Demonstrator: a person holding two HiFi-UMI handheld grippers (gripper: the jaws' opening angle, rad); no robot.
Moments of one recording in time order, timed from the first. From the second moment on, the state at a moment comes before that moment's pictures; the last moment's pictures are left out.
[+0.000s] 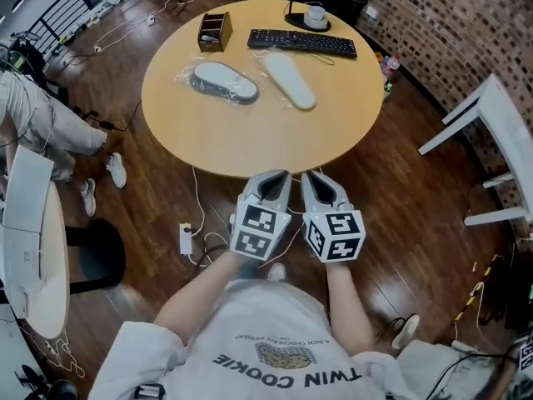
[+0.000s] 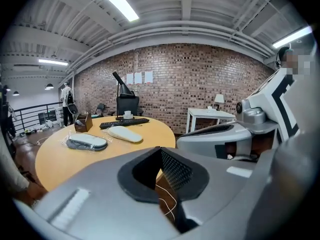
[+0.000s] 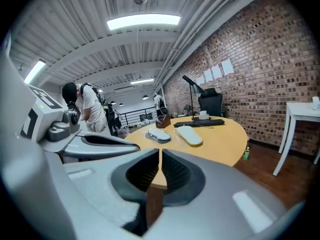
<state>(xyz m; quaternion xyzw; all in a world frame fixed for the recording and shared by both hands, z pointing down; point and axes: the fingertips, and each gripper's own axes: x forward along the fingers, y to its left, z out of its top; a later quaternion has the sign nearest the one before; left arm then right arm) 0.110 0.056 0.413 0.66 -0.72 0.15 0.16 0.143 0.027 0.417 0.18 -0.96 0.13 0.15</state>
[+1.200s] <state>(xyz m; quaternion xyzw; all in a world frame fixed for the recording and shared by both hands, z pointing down) 0.106 0.469 0.405 0.66 -0.73 0.10 0.14 0.139 0.447 0.404 0.20 -0.96 0.10 0.14</state>
